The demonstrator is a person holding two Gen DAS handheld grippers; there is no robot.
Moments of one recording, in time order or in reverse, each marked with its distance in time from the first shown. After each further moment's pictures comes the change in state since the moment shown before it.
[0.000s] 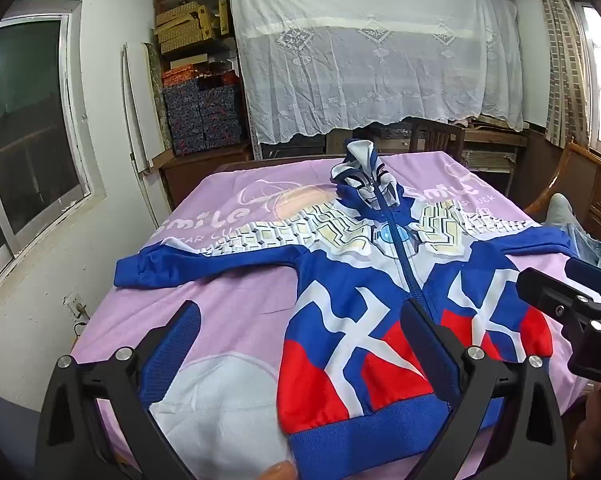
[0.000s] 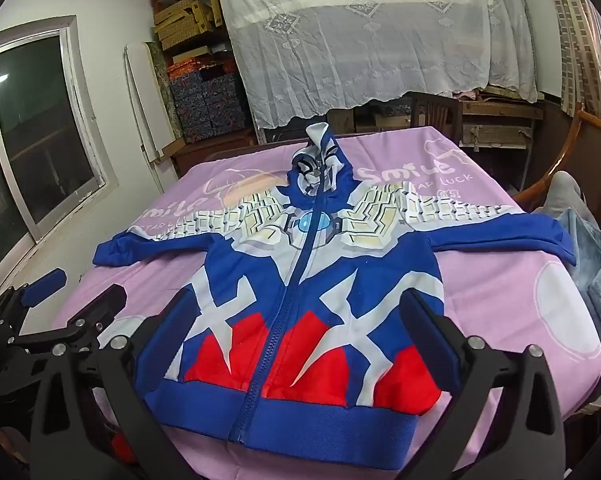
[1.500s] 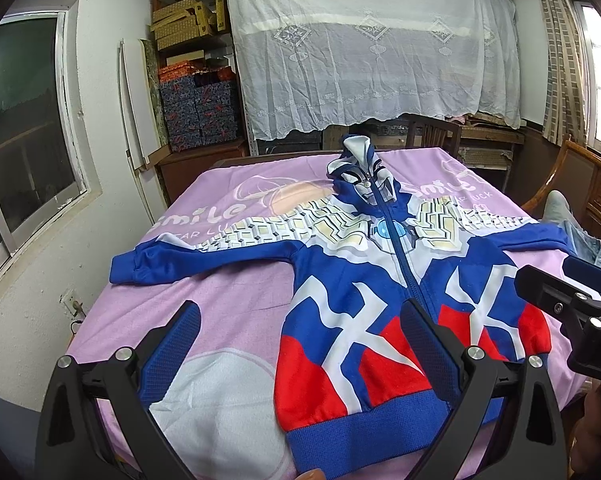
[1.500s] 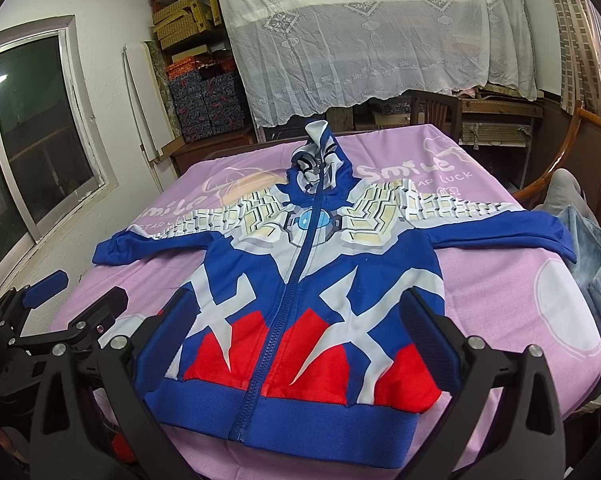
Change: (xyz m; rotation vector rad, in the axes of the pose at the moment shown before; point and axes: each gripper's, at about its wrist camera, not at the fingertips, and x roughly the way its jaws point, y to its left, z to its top) left arm 0.001 -0.005 -0.004 -0.003 0.009 -0.006; right arm 0.001 0.000 -0.002 -0.001 0.006 -0.007
